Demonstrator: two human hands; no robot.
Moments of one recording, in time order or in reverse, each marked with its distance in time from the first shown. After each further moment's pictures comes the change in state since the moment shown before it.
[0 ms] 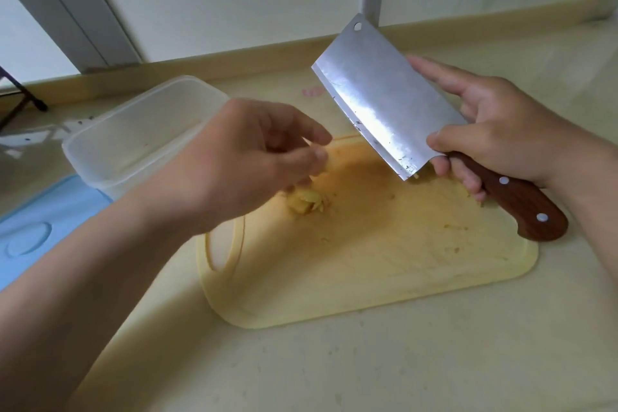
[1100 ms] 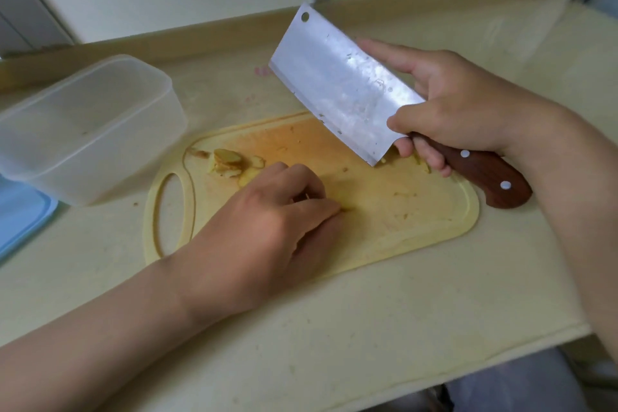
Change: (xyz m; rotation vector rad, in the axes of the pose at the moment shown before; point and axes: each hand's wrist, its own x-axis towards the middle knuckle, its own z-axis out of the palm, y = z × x) left_hand -0.032 -0.036 0.074 0.616 -0.020 0.681; right_hand -0.015 -0.002 -0.002 -0.139 -0.013 0.042
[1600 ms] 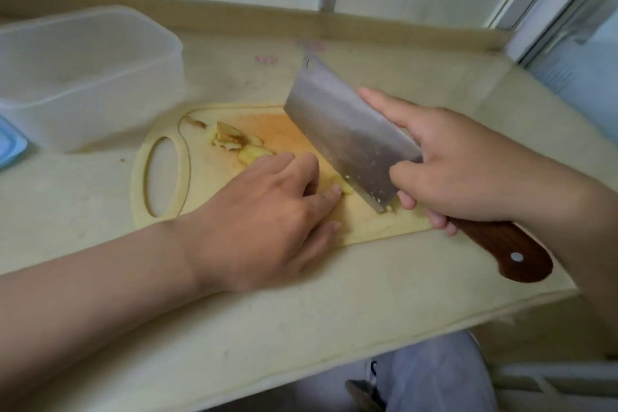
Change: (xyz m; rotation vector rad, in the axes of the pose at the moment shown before) left_hand -0.011 0.004 0.004 0.137 -0.052 0.067; right_hand -0.058 -0.042 0.033 -0.342 -0.008 0.111
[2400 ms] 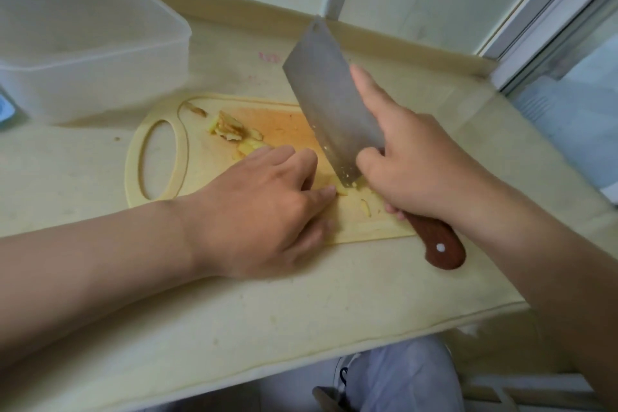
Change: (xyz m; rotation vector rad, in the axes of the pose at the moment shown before) left_hand 0.000 -0.002 0.001 -0.005 0.007 0.002; right_hand 0.013 -0.023 0.018 -0.153 0.145 -0.036
